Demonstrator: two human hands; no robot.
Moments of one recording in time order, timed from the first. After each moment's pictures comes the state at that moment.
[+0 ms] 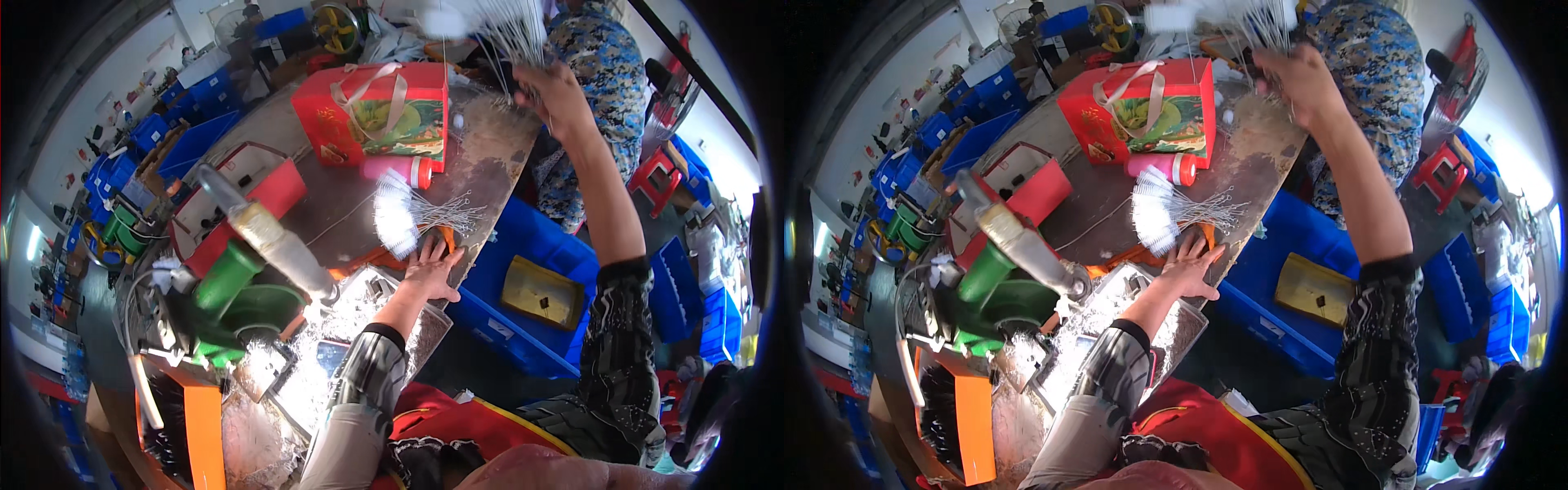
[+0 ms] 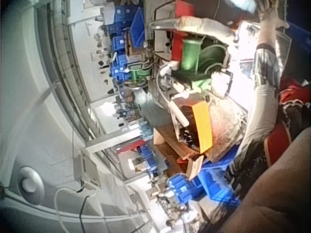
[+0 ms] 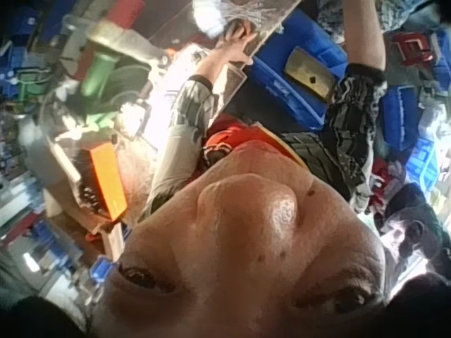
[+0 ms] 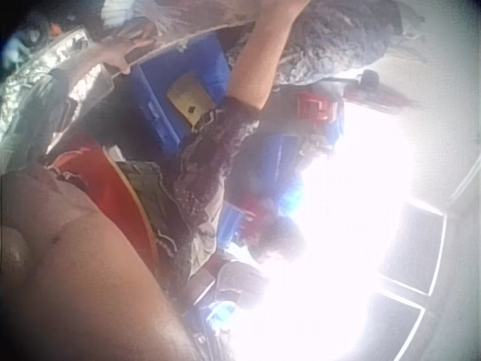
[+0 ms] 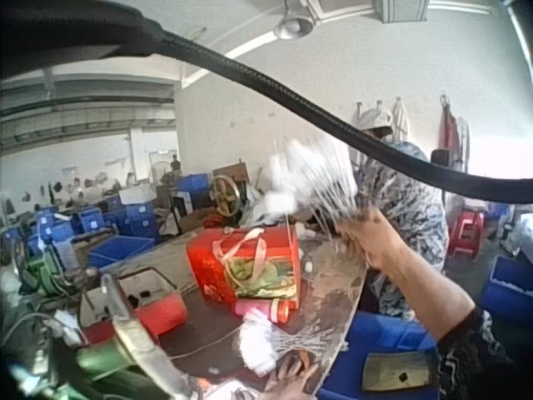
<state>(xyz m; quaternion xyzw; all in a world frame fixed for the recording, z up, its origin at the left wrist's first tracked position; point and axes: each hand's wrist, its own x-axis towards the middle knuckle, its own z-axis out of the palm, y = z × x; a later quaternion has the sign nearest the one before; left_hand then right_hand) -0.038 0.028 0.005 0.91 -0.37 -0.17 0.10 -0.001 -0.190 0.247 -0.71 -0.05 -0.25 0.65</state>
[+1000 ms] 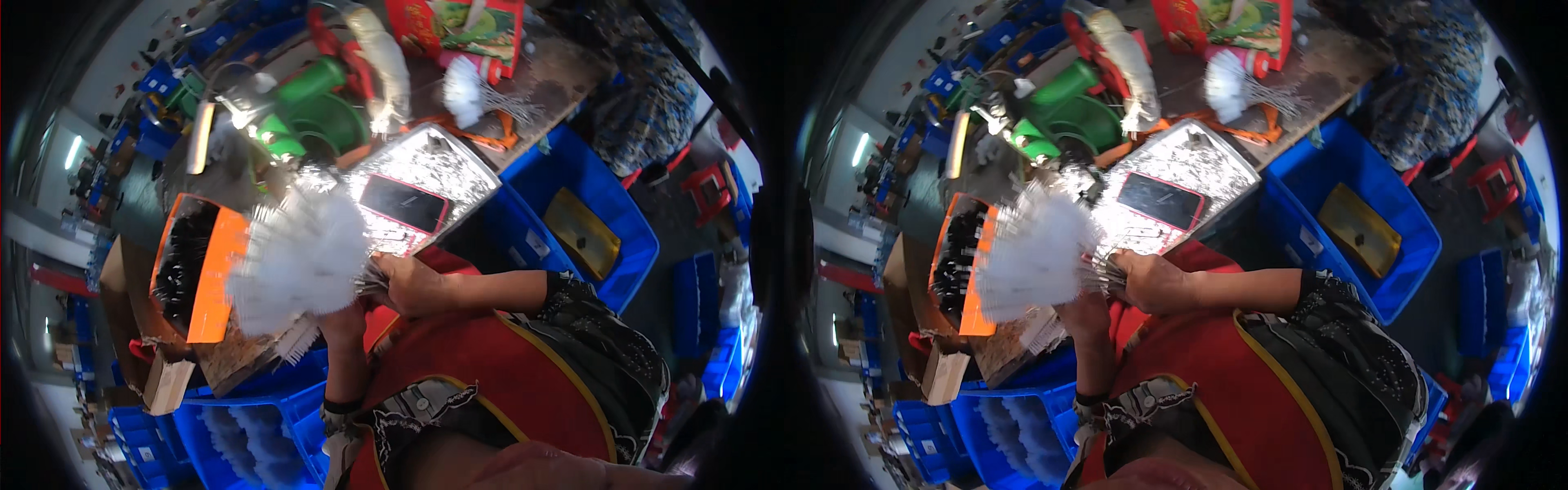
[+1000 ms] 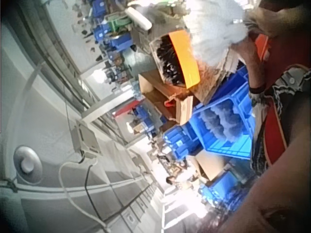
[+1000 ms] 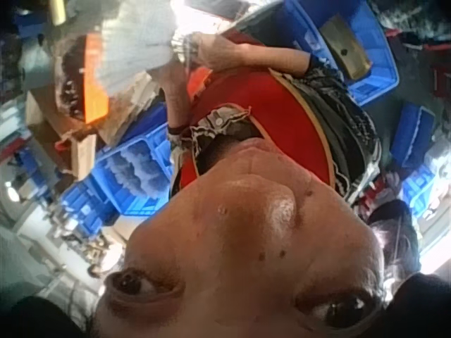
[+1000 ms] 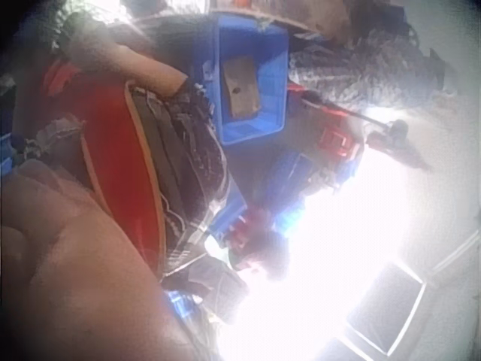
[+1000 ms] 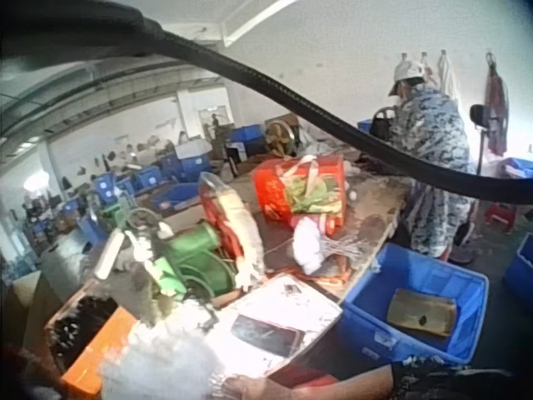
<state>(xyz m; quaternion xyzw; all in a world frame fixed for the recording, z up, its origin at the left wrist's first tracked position) -0.356 0.229 0.036 0.77 0.00 0.24 0.60 -0.294 0.093 0.032 -0.73 -0.55 -0.13 0.39</state>
